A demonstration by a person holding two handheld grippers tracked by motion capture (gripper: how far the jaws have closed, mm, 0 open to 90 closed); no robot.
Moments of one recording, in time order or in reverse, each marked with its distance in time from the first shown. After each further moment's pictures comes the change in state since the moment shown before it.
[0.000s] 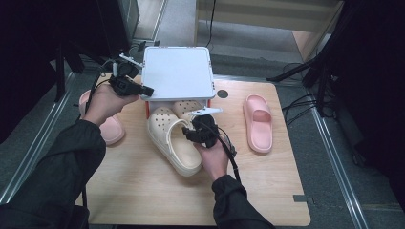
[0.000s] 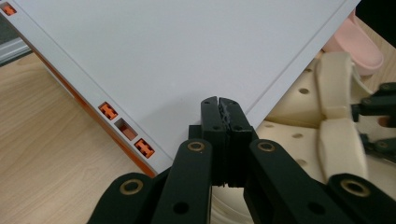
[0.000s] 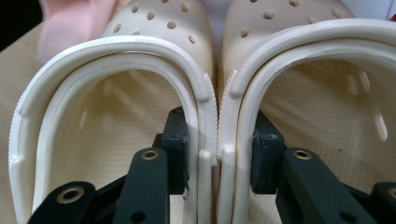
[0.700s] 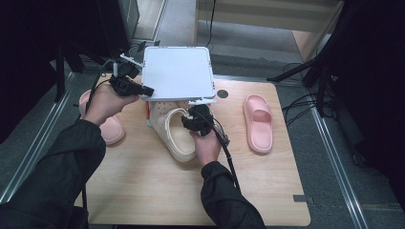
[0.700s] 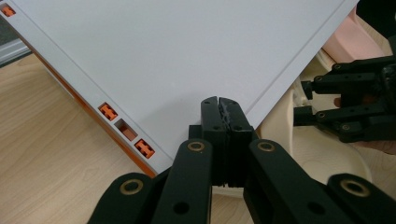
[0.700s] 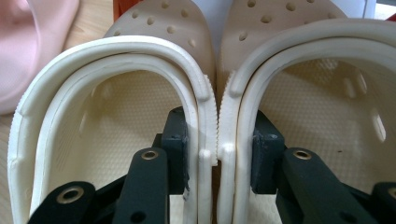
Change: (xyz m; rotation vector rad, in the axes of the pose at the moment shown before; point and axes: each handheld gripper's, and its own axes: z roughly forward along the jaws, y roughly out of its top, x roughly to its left) left arm -0.001 0.000 0.000 0.005 0.003 0.011; right arm -0.013 0.018 0.038 -0.032 -0.083 0.045
